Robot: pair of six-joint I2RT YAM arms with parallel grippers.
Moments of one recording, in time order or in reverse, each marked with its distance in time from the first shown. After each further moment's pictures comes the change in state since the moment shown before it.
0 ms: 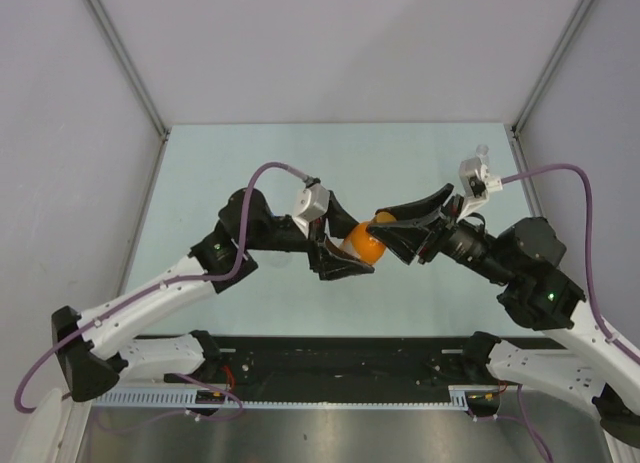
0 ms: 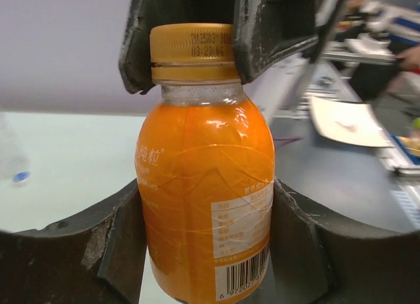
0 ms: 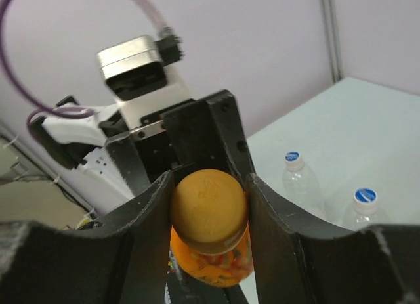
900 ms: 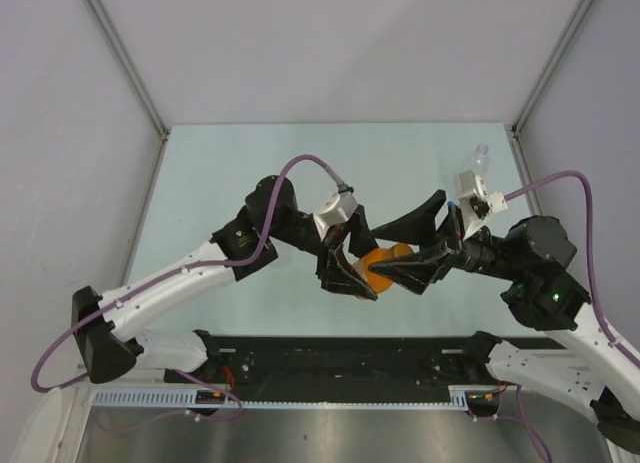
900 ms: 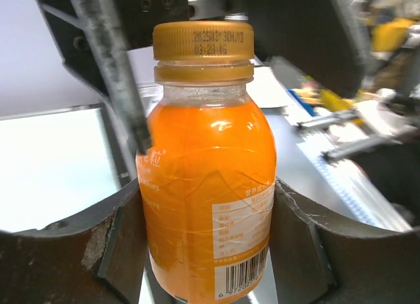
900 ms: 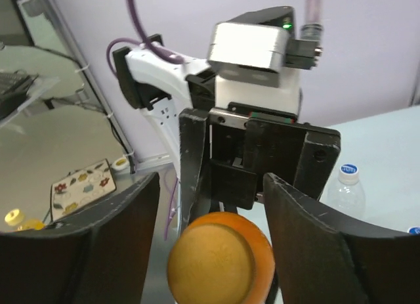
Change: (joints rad) left arm -0.023 0.180 0.146 0.020 0.418 -0.135; right arm -0.053 -0.025 0.021 0.041 -0.432 -0.113
